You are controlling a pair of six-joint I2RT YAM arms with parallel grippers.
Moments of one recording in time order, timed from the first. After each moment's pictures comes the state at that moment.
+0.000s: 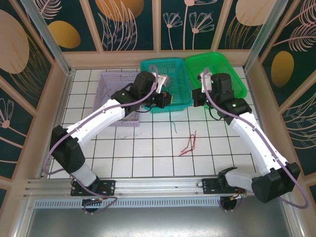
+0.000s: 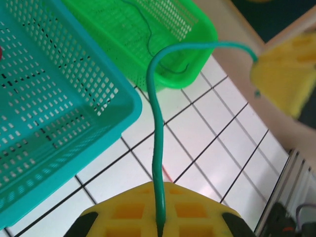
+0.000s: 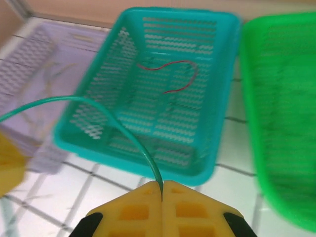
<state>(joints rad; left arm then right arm) -0.73 1.64 1.49 -0.47 0.31 -0.38 0.40 1.20 1.21 -0.59 -0.07 0.01</state>
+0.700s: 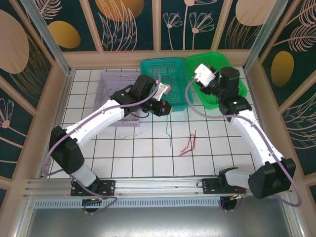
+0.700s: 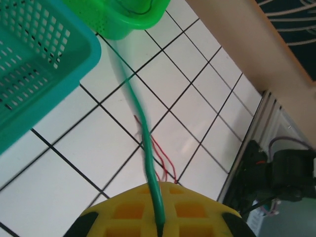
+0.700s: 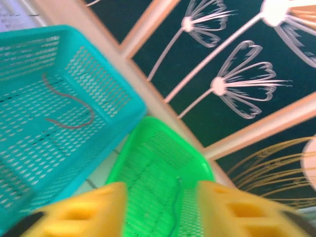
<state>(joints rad) -0.73 1.63 1.46 -0.58 0.50 -0.35 0.26 1.23 1.17 -0.22 -0.07 -0.74</state>
